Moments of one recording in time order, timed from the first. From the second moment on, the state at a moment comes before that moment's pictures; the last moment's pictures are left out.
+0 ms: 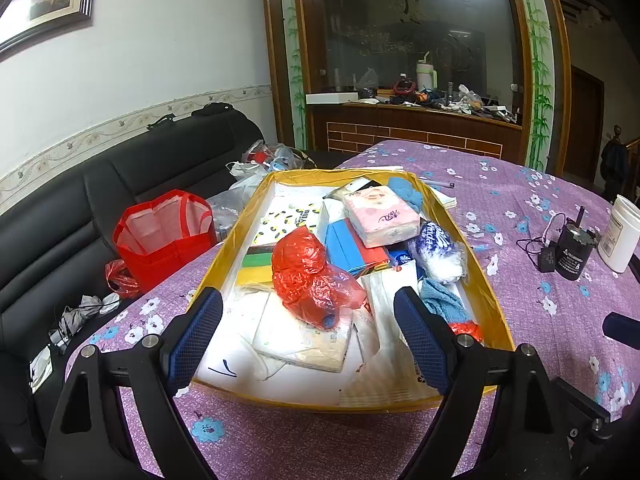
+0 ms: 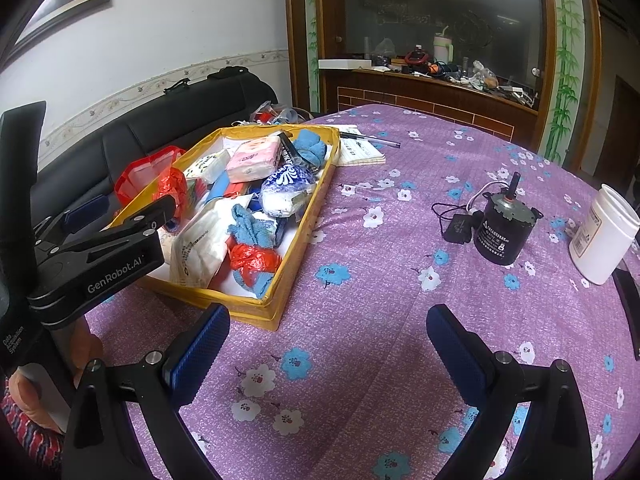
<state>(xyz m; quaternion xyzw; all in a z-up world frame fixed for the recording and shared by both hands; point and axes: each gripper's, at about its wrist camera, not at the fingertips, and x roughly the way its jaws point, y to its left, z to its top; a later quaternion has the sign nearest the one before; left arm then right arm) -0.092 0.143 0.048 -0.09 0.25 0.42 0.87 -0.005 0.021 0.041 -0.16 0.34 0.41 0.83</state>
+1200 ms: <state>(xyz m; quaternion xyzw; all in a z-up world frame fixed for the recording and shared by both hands) -0.091 0.143 0.046 -0.09 0.26 0.42 0.87 -0.005 0.021 0.042 -0.16 0.33 0.40 0.84</state>
